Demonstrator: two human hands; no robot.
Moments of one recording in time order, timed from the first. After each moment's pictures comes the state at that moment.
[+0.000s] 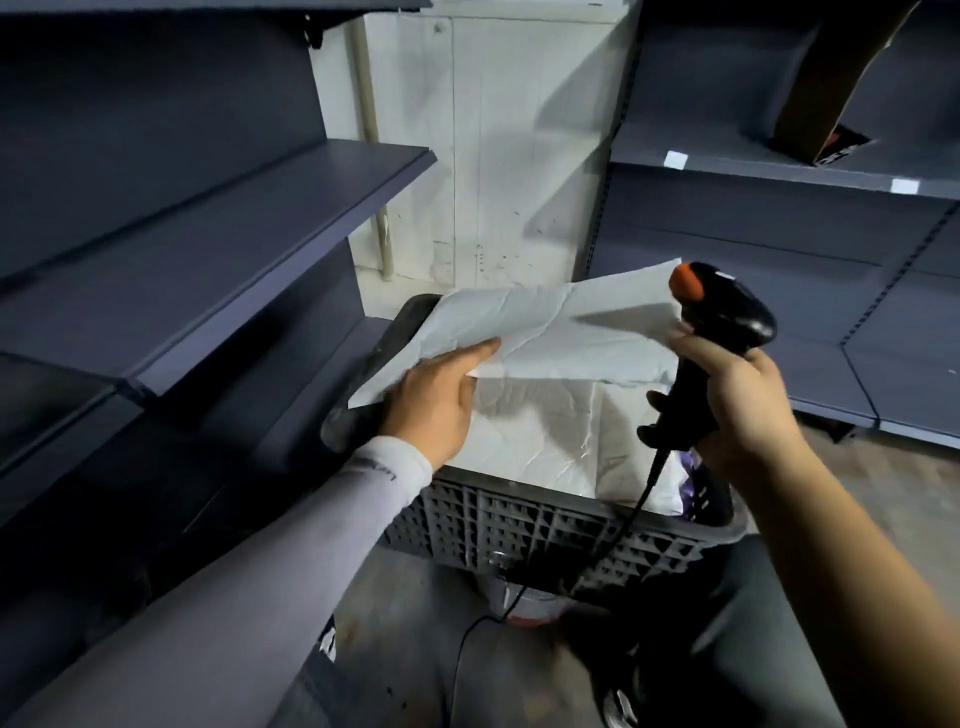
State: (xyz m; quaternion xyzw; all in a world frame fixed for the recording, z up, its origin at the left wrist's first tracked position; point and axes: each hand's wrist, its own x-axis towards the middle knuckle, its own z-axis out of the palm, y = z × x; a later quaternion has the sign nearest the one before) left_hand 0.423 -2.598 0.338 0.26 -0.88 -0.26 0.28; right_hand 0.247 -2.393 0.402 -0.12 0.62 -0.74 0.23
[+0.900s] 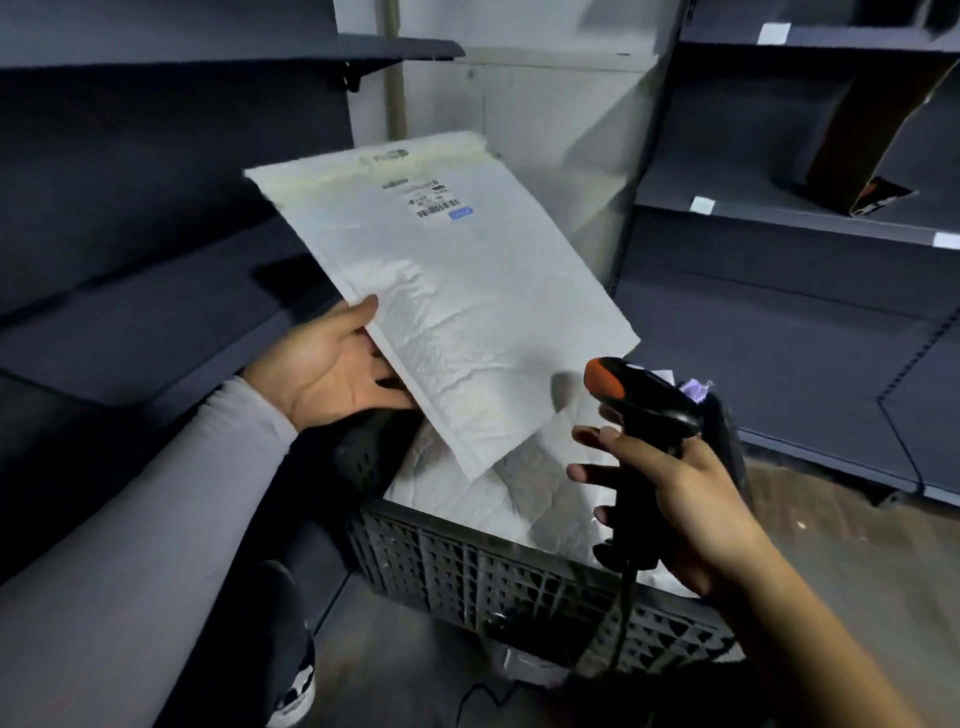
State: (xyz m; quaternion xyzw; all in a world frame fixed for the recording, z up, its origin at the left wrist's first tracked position) left_hand 0.460 -2.681 0.426 0.25 -0.49 -0.81 0.21; right_hand 0.276 -2.409 0.386 -0.23 0.59 -0.68 0.37
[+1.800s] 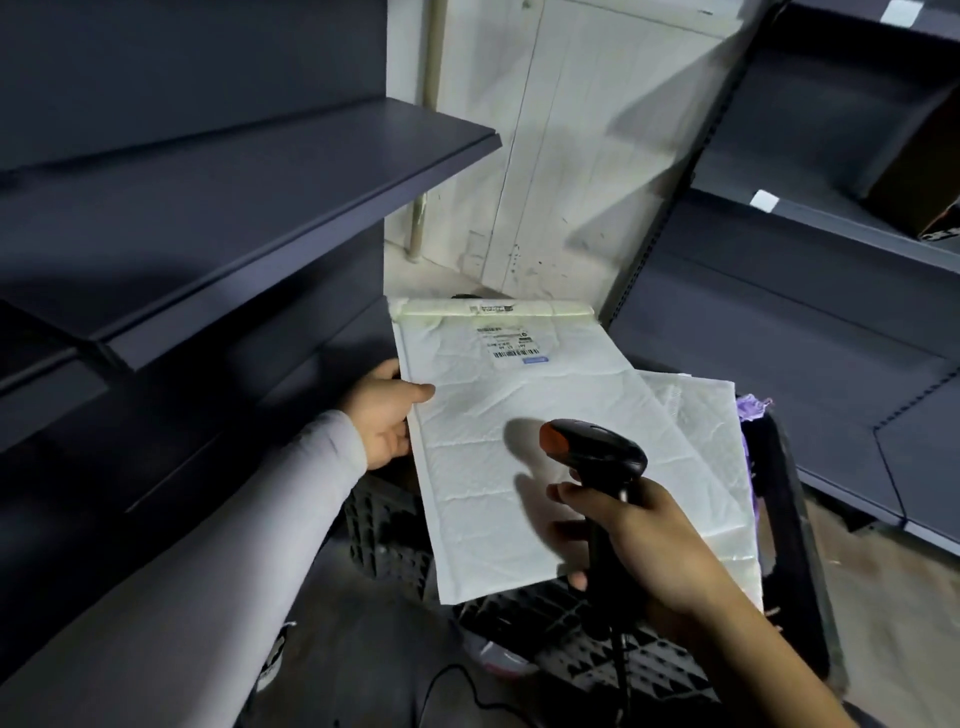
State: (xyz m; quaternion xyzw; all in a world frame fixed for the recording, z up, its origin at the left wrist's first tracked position) left_hand 0.430 -2.706 0.301 0.45 -0.44 -0.74 0.23; right_hand 0.302 -2.475 0.328 -0.17 0.68 -0.57 0.44
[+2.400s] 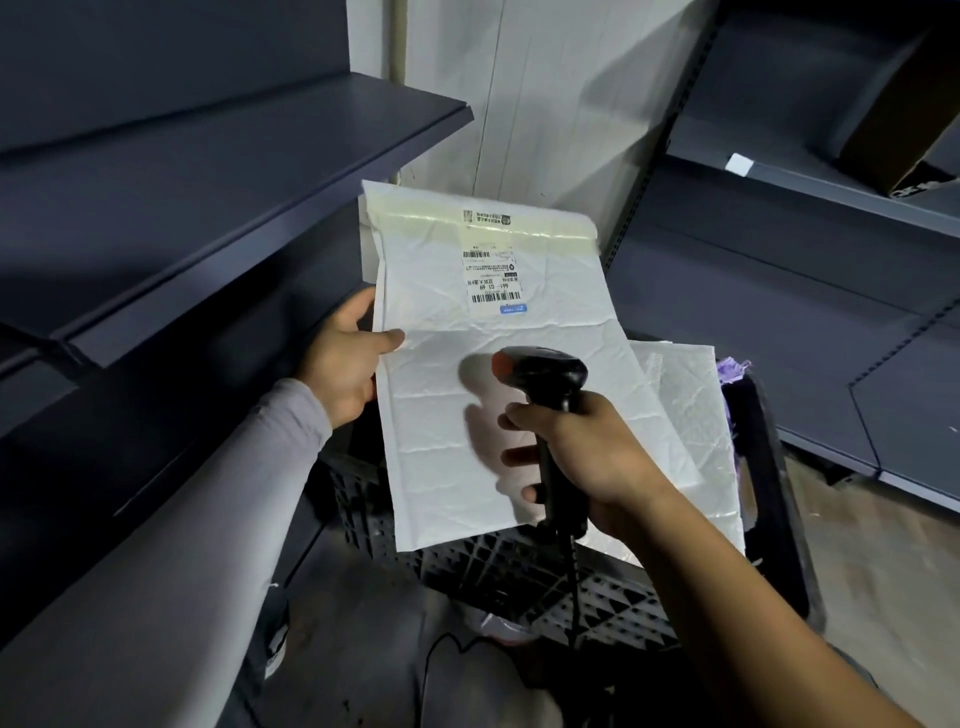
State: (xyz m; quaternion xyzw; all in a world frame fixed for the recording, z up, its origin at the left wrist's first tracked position) left_hand 0.432 -2.730 0.313 0.33 -0.51 -0.72 0.34; right_hand 0.316 -2.519 0.359 -0.23 0.71 -0.52 0.42
